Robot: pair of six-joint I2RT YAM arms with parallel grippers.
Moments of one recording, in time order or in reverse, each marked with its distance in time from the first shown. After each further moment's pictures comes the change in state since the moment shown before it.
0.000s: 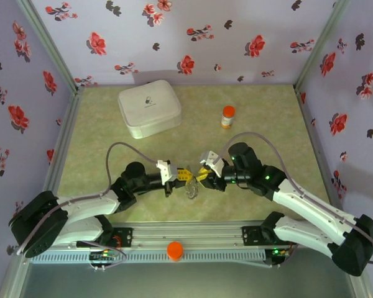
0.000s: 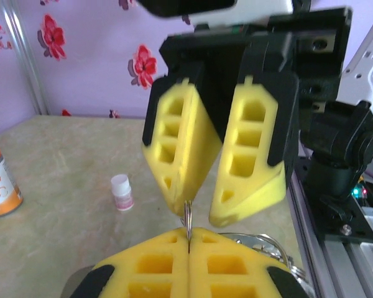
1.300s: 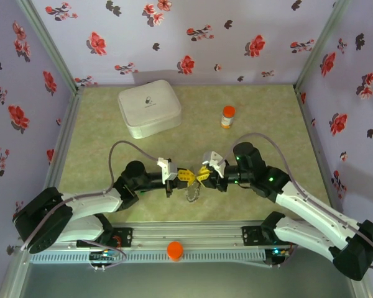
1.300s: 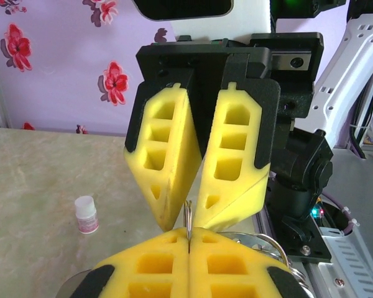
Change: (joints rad) left arm 0.001 0.049 0.023 0.089 0.104 -0.105; right arm -0.026 -0.036 -0.012 0.050 -0.107 -0.031
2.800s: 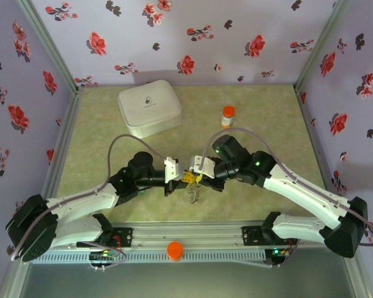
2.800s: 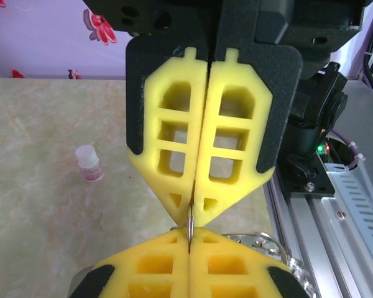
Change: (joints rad) left arm 0.006 -0.091 0.153 -0.541 0.001 0.230; right arm 0.126 0.217 0.301 -0.416 0.213 -0.248
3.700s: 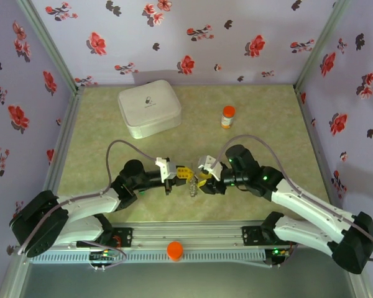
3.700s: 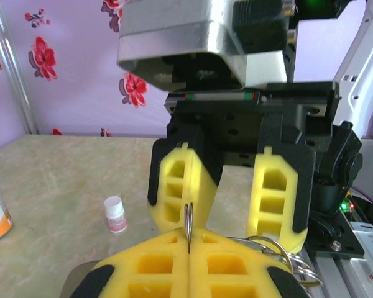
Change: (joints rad) left arm 0.015 0.053 -0.149 0.491 -0.046 -0.151; right arm -0.080 -0.161 -0.308 0.363 -0.113 0.246
